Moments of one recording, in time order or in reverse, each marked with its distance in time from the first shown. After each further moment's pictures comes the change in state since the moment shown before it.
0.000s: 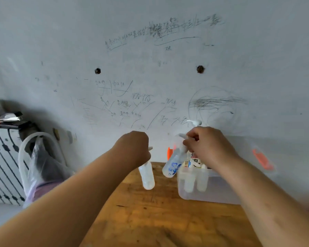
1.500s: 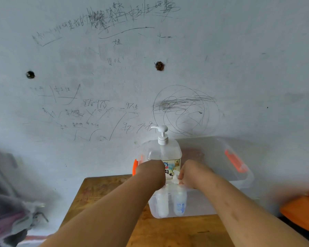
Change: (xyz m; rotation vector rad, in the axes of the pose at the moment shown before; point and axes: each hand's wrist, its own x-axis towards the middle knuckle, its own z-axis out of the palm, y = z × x) left_hand 0.111 0.135 0.113 -0.012 -0.300 0.147; right_hand 0.063 0.147 0.046 -0.261 -0.402 0.412
